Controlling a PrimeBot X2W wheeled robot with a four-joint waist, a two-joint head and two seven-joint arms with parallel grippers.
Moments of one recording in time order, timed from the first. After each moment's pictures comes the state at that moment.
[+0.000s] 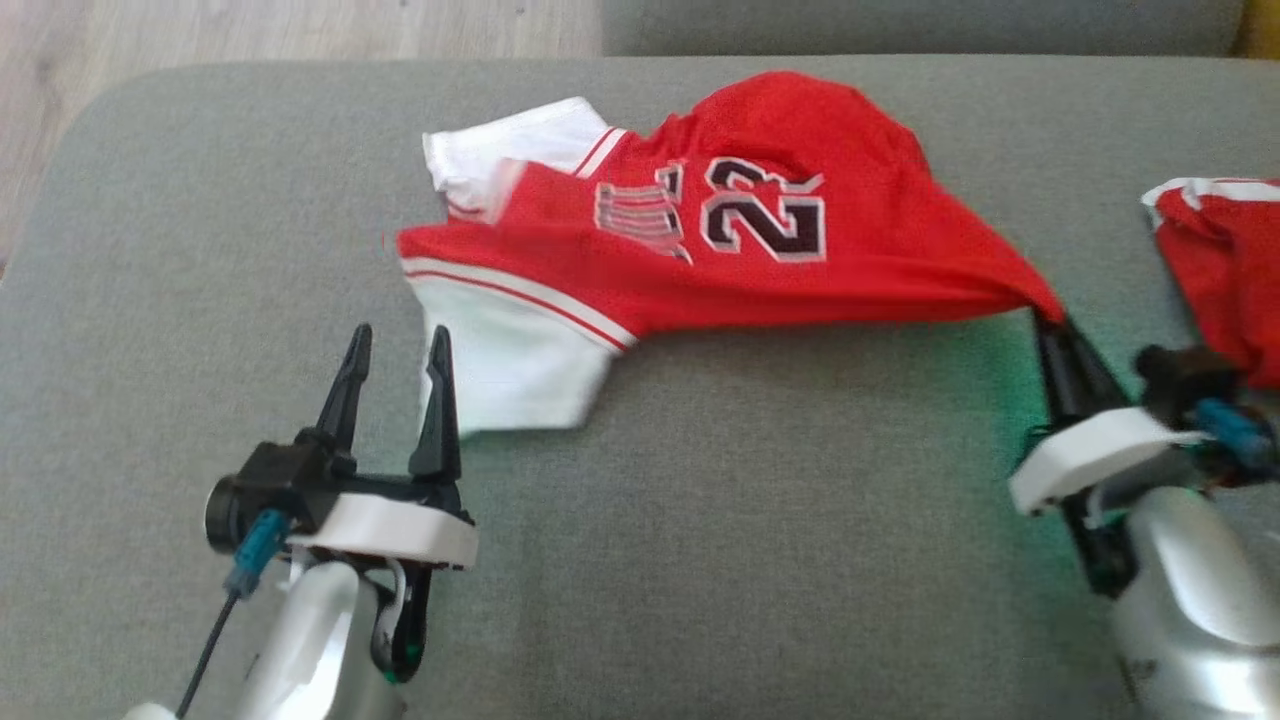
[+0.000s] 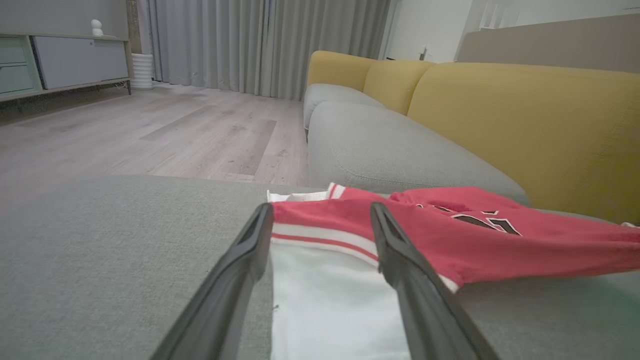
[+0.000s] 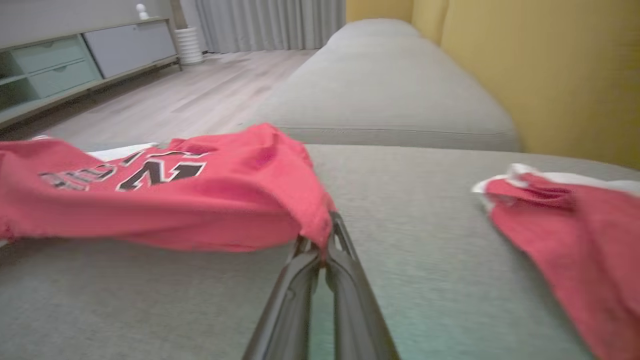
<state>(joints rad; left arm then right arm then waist) -0.29 0.04 -0.18 0.41 -0.26 -0.08 -0.26 -0.39 -0.19 0.12 0.66 0.19 0.13 -0.23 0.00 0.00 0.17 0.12</state>
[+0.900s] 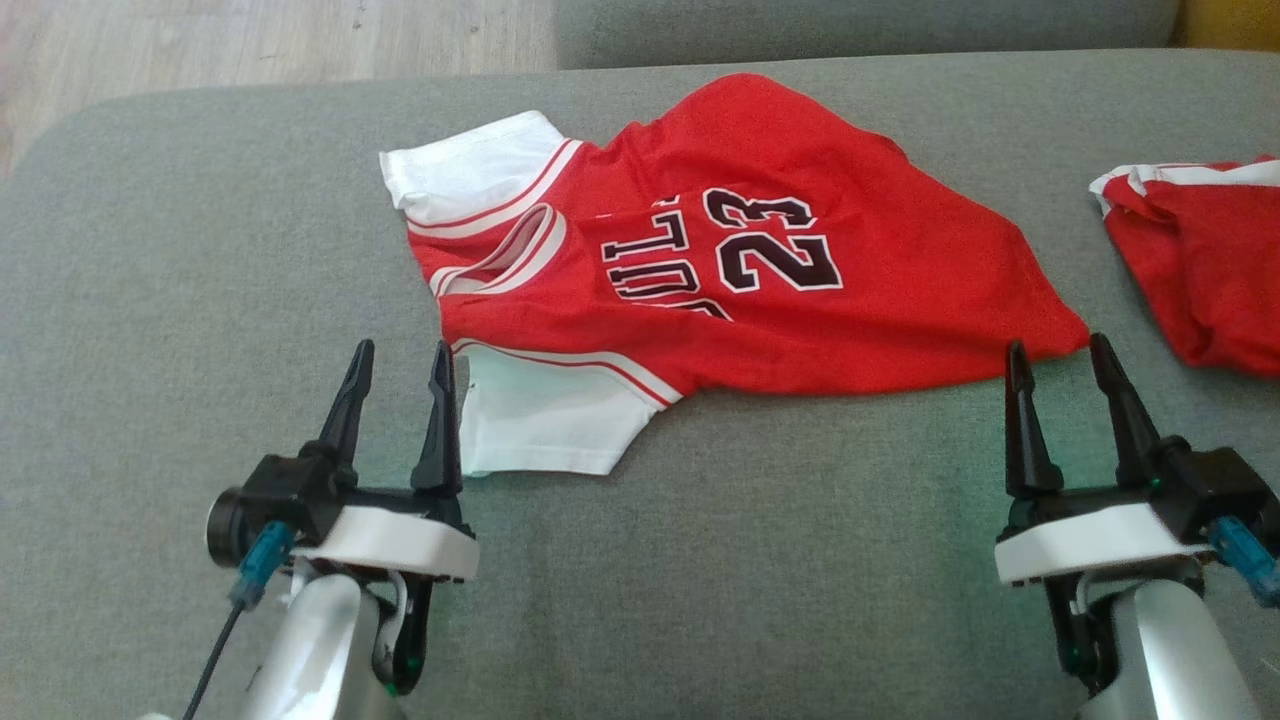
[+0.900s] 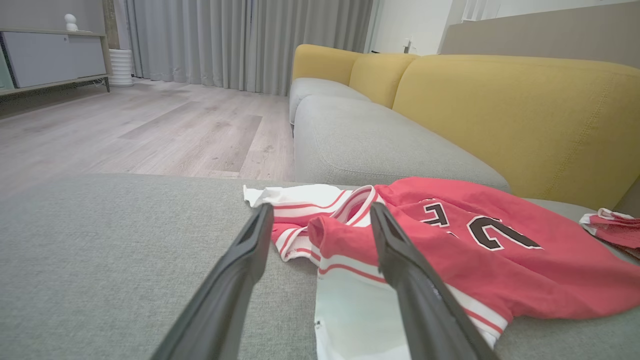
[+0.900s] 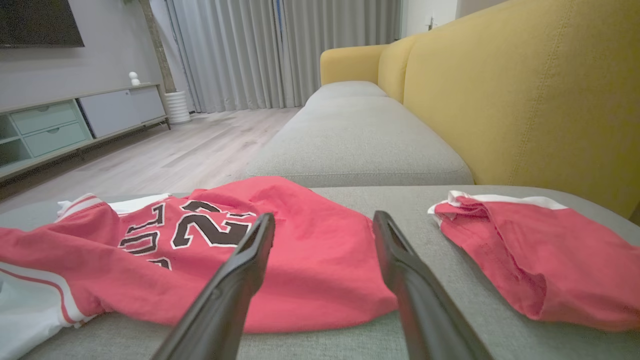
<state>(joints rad) -0.26 0.04 -0.18 0.41 -0.25 -0.08 -0.26 -0.11 -0.05 -0.04 0.25 0.07 0.13 -0.25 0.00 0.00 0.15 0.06</state>
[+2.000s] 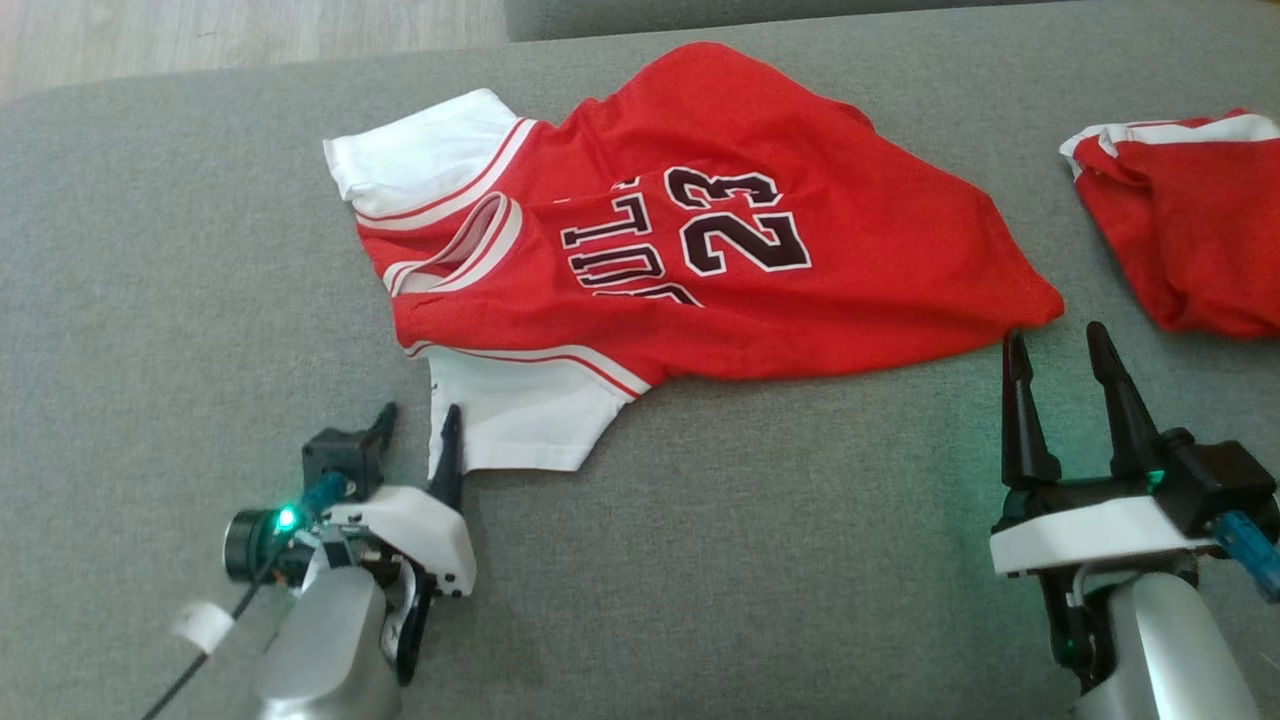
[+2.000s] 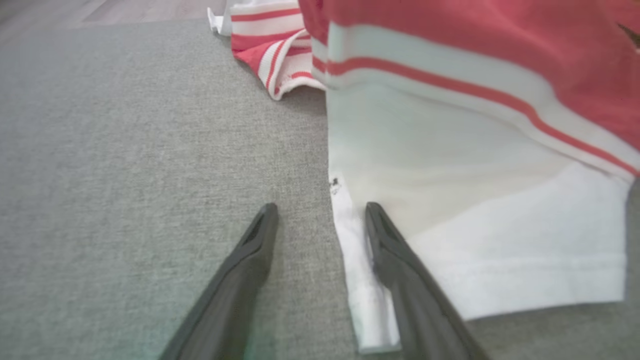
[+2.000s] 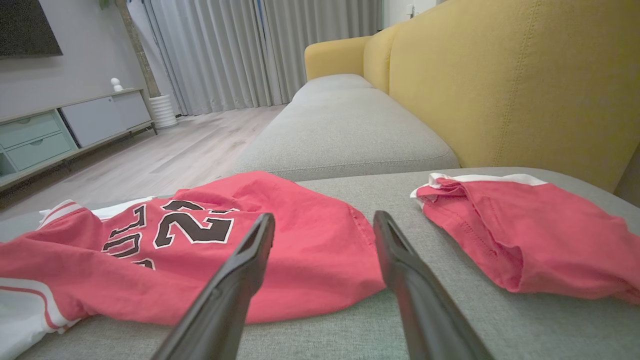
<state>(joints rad) -0.42 0.04 -0.23 0.82 -0.21 -0.06 -0.10 -0.12 -0.05 -0.02 0.22 0.12 0.13 -0.25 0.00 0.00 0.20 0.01</state>
